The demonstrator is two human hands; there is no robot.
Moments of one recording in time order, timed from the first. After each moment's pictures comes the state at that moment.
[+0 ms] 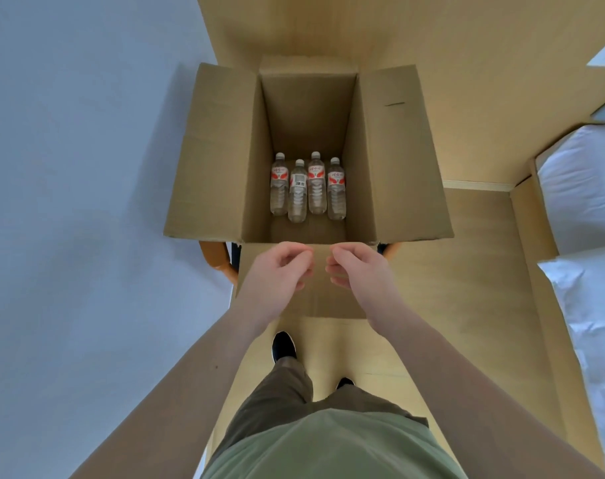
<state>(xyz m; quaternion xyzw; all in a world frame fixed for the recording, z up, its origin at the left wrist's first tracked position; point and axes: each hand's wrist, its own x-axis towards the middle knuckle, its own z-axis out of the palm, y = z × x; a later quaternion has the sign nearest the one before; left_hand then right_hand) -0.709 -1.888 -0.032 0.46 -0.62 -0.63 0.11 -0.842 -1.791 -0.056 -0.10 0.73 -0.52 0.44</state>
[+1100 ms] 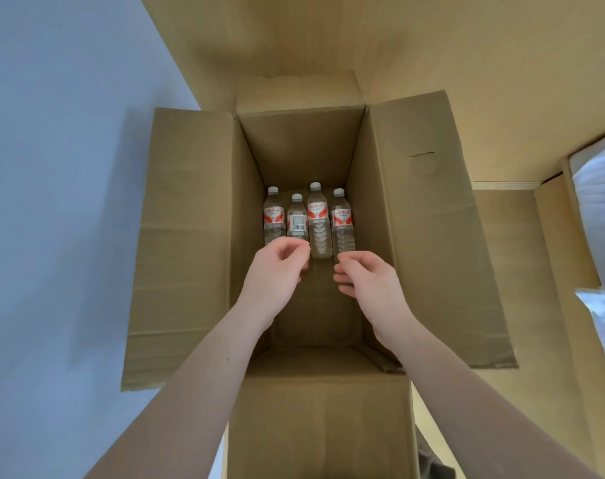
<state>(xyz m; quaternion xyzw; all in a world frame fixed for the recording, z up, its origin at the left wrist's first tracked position) -0.860 -2.074 -0.101 0.50 -0.63 -0.58 0.07 -0.971 -1.954 -0.111 -0.04 0.74 -0.51 0.43</state>
